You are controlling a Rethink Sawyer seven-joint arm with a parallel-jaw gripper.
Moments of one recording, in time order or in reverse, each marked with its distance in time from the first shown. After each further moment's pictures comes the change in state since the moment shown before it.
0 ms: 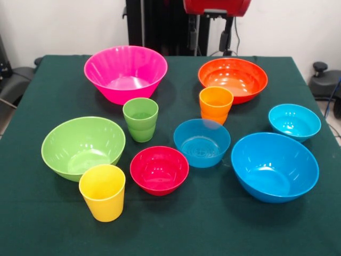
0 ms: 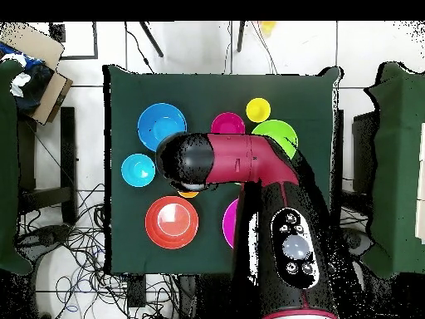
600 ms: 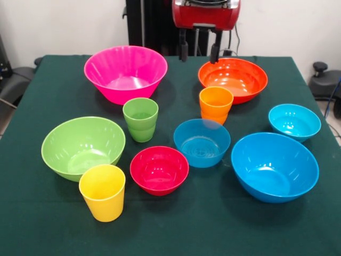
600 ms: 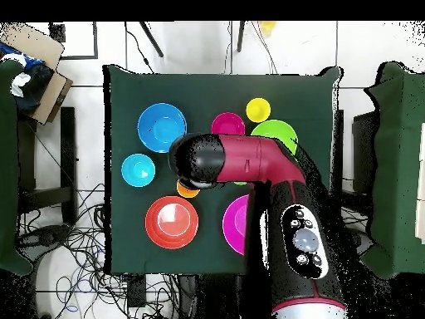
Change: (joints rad) arm -0.035 0.036 0.000 0.000 0.000 -0.050 0.000
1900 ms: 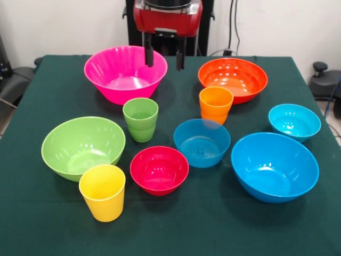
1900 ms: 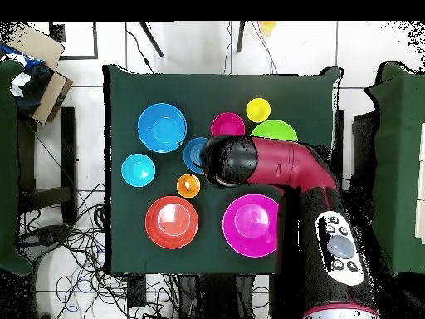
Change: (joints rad) arm -0.086 0.007 0.000 0.000 -0.024 -0.054 0.000
